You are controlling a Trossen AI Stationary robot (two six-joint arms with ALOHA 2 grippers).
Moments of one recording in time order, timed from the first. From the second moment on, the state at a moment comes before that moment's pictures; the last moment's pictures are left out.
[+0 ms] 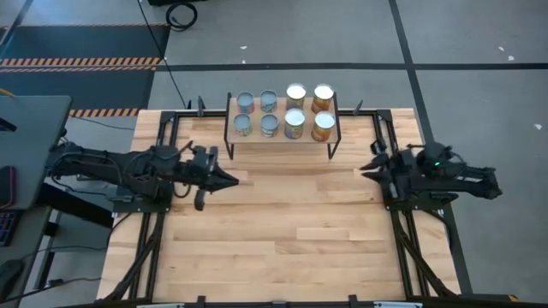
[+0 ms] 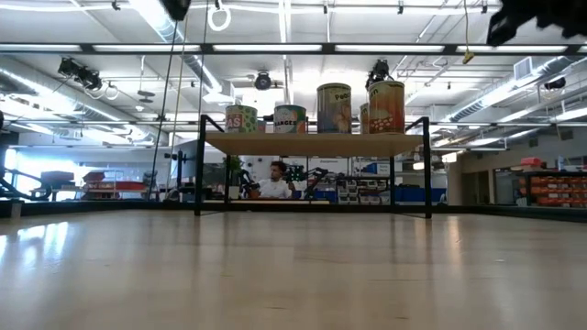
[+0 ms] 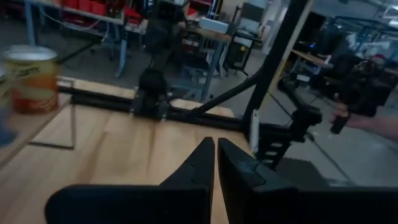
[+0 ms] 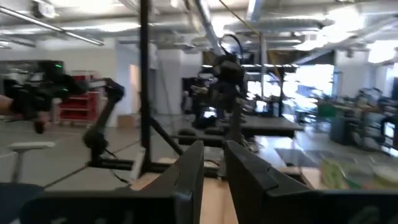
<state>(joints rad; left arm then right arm) -0.12 0.88 0.75 0.05 0.00 -0.27 -0.08 0.07 0.29 0.04 -0.27 0.03</state>
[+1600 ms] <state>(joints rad) -0.18 0.00 0.02 0.32 0.03 -0.26 0.16 0.00 0.01 0.24 -0.05 0.25</state>
